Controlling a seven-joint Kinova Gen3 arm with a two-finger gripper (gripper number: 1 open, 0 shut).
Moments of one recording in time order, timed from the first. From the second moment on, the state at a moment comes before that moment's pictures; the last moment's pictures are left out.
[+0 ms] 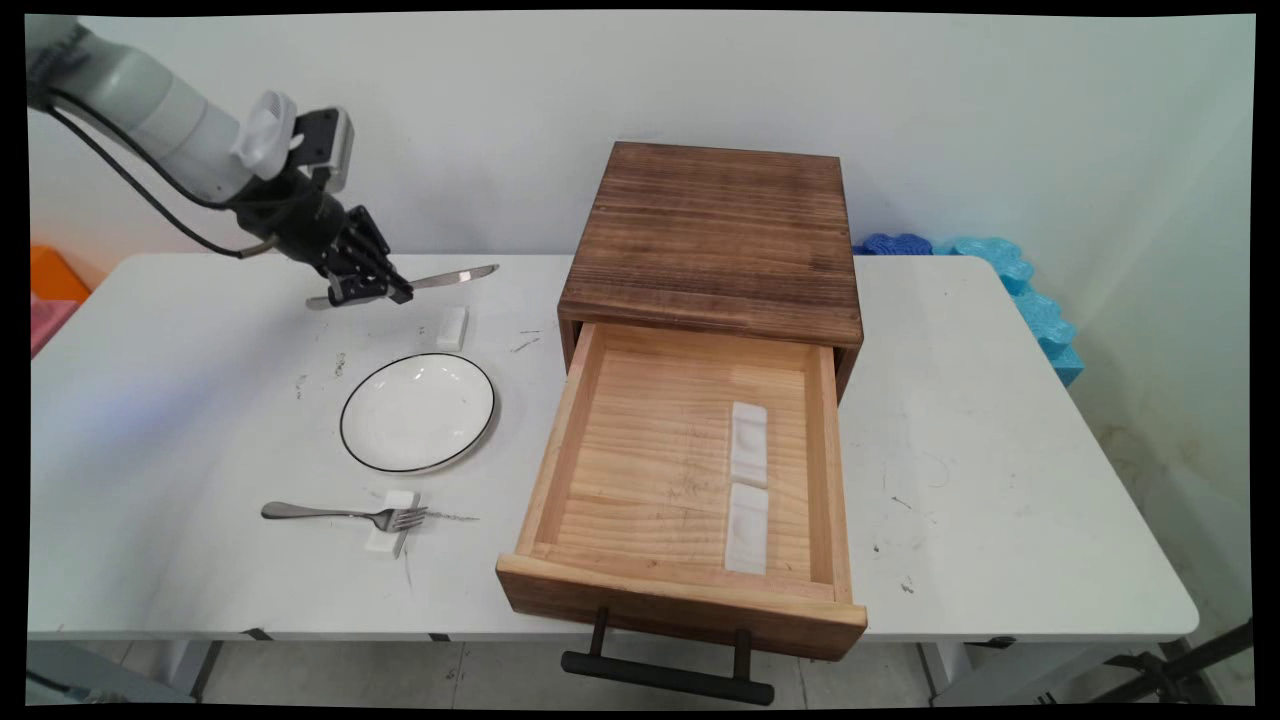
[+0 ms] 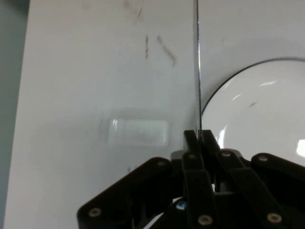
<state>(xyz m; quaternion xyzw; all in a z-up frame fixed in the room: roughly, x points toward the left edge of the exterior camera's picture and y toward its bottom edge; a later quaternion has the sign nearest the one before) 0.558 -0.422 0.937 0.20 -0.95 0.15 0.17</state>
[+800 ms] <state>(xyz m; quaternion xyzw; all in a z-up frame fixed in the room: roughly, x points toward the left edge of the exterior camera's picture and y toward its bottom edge) 0.454 -0.397 1.010 0.14 -0.96 0.15 0.22</state>
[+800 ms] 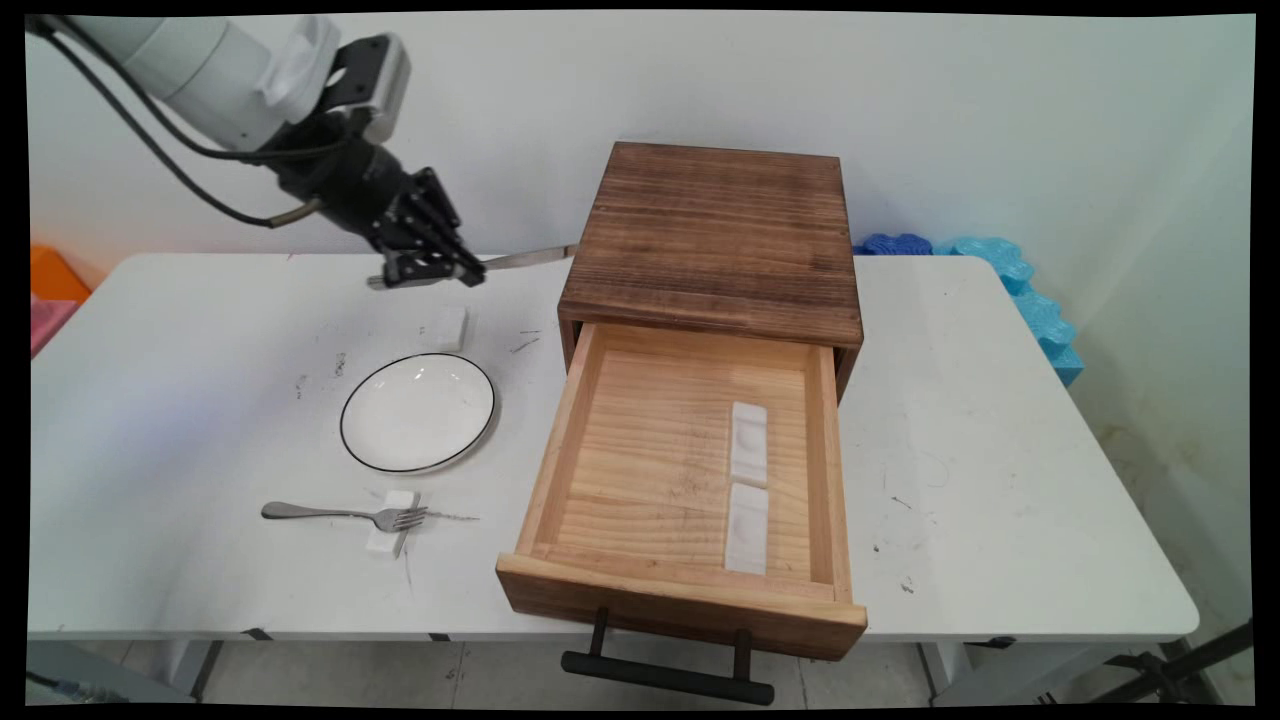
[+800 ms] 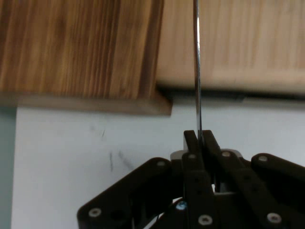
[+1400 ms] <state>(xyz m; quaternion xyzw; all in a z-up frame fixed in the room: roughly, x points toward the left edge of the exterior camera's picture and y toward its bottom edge) 0.355 -0.407 1.004 0.12 -0.95 0.14 0.24</state>
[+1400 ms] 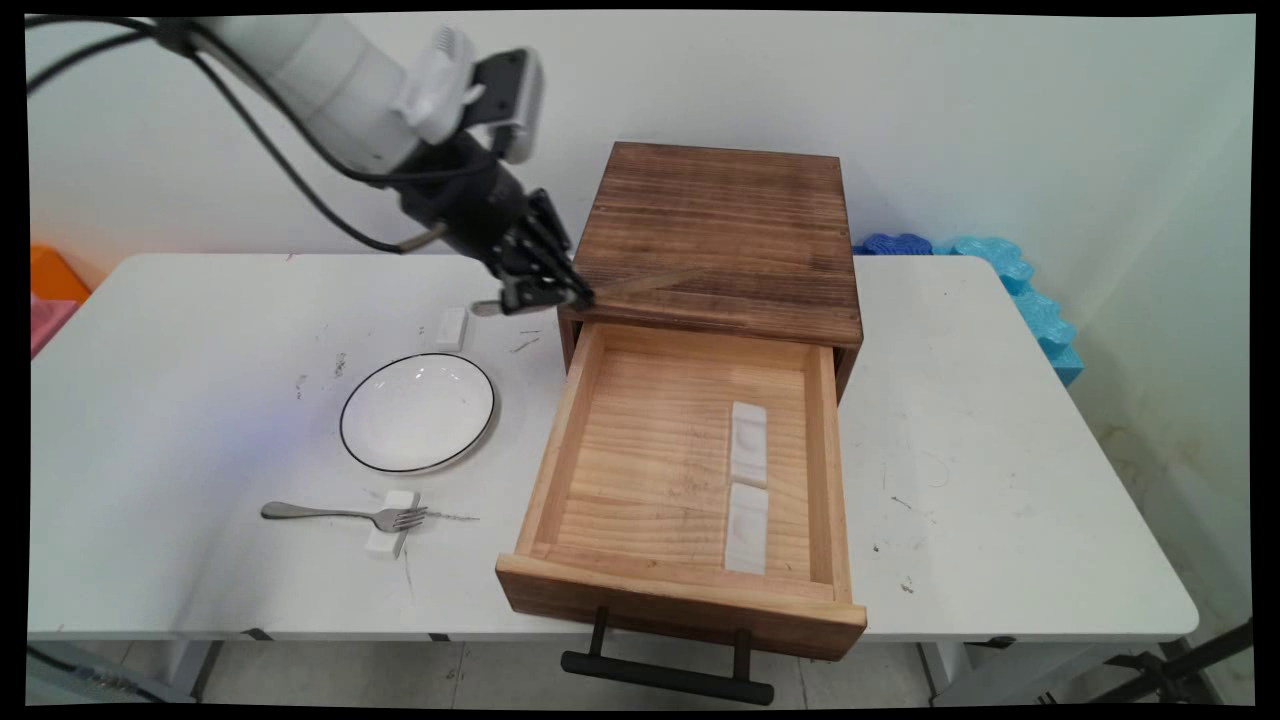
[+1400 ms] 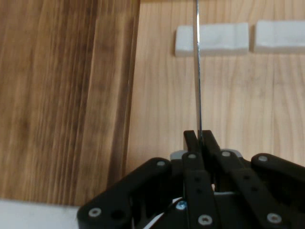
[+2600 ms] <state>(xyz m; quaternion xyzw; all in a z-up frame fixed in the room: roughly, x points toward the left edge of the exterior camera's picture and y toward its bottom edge) 0.246 -0.447 0.910 0.08 -0.96 0.12 0.23</state>
